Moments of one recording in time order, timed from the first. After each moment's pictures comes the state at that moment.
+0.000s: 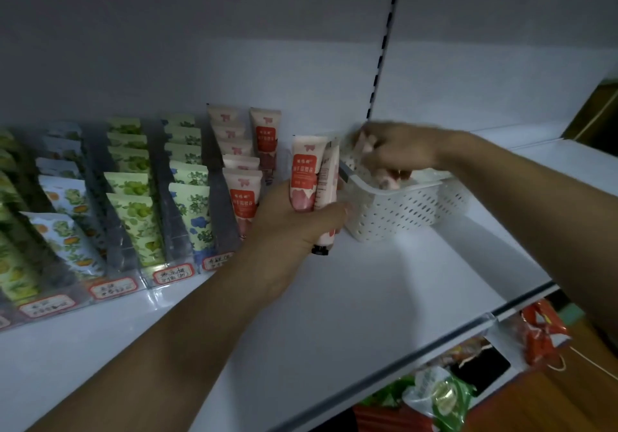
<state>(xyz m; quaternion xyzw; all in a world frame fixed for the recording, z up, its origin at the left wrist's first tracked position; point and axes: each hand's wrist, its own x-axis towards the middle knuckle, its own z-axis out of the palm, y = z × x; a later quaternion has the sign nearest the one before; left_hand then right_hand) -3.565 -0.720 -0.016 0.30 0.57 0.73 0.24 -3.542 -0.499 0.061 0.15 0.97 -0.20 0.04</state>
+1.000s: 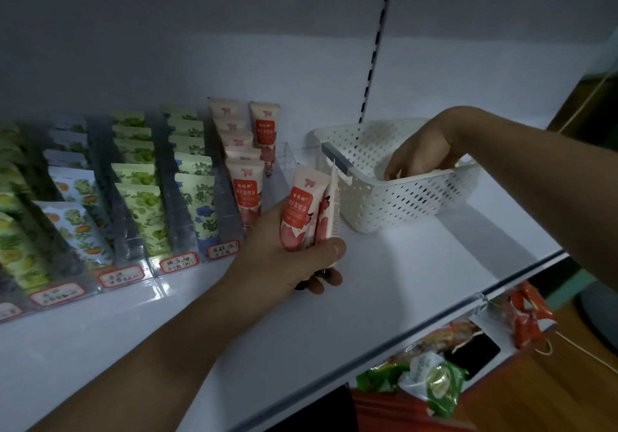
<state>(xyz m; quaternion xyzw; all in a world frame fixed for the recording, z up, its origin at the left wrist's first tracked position) -3.545 -0.760 -0.027 0.35 0.61 0.66 0.27 -3.535 -0.467 0.069 0.23 0.89 -0.14 0.37</state>
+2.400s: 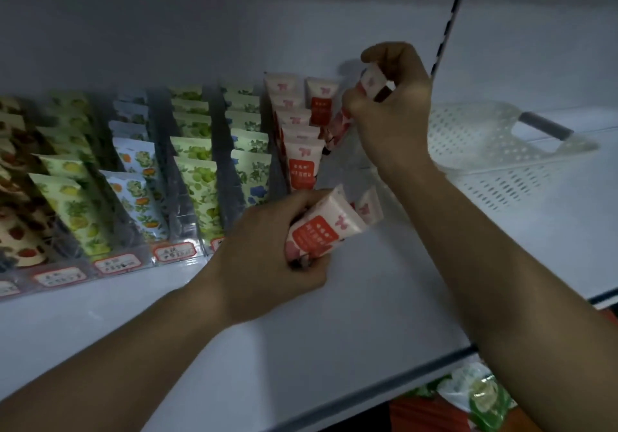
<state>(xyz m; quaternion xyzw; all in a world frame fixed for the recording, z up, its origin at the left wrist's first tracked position) -3.577 -0.813 -0.032 0.49 0.75 0.43 0.01 -3.591 -0.612 0.017 0.05 0.72 -0.46 -0.52</state>
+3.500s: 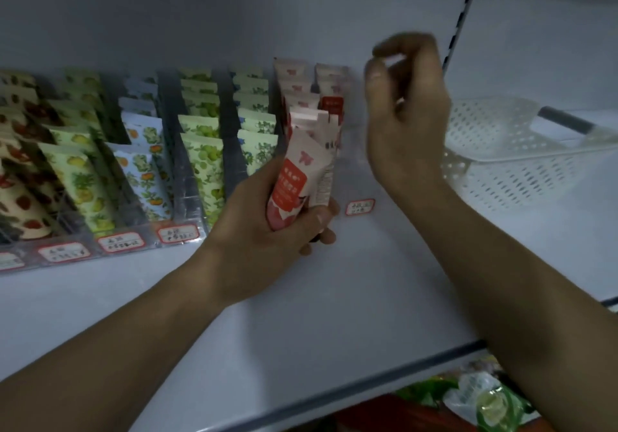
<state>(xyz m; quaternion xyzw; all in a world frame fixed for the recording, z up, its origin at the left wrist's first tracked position) -3.575 -0.817 -0.042 0.38 0.67 0.62 0.10 -3.573 -0.628 0.000 -0.01 0.75 -0.35 -0.56</state>
